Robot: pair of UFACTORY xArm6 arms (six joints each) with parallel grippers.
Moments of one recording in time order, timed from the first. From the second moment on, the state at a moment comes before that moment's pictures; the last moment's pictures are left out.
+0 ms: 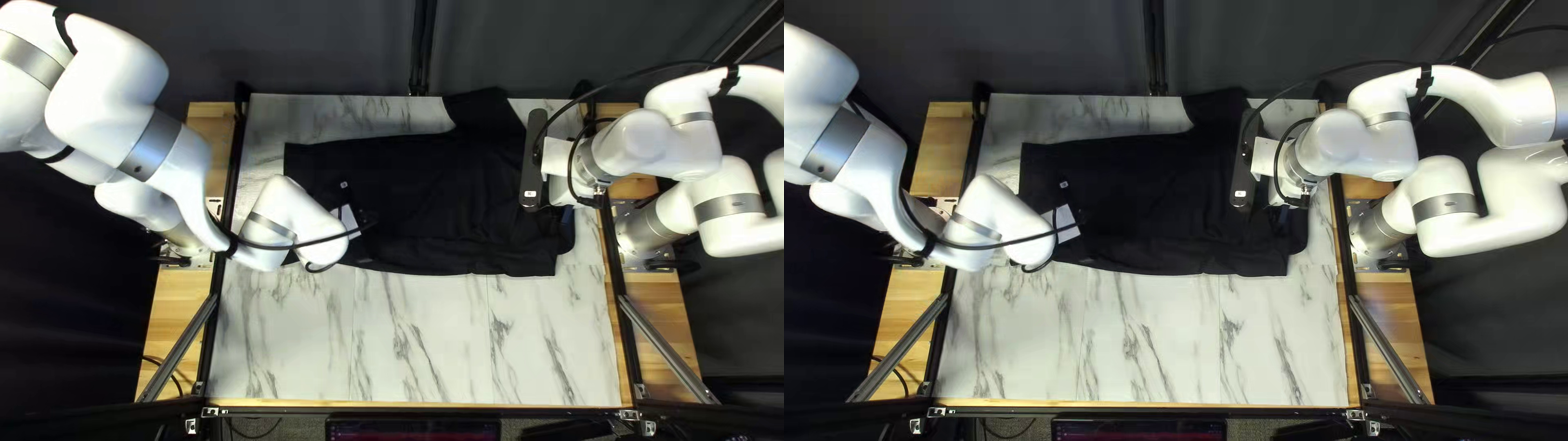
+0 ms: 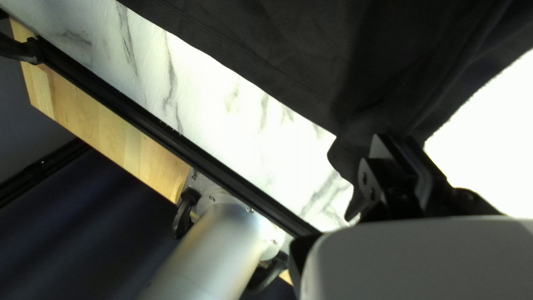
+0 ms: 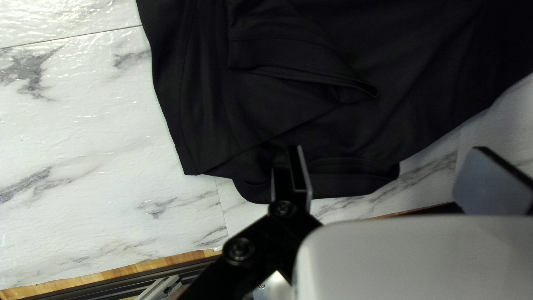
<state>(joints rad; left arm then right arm) -0.40 -0.11 -0.75 0.17 1.31 -0.95 0.03 -0.78 -0.38 -0.18 1.08 0.24</state>
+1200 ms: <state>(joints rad) -0.26 -0.07 -0.69 0.15 1.26 -0.79 0.03 -0.78 -0.38 -0.18 1.08 0.24</state>
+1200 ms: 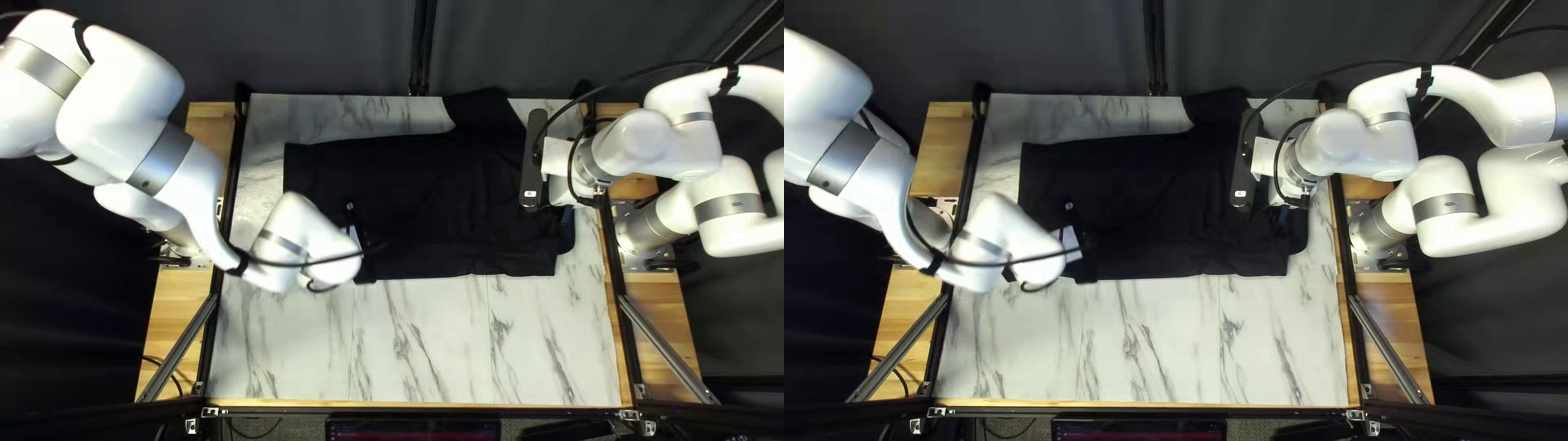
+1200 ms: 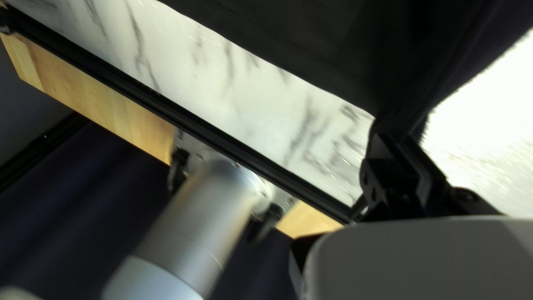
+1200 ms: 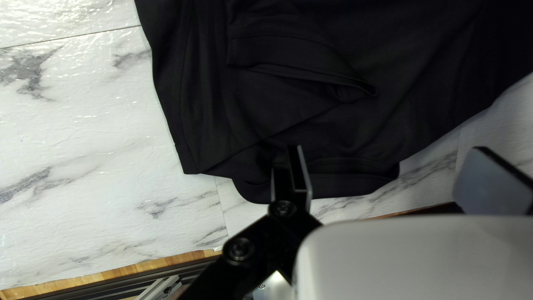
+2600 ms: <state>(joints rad) -0.46 -0.16 -0.53 0.12 1.08 -1.00 0.03 -0.78 -0.38 -0.18 1.08 0.24</state>
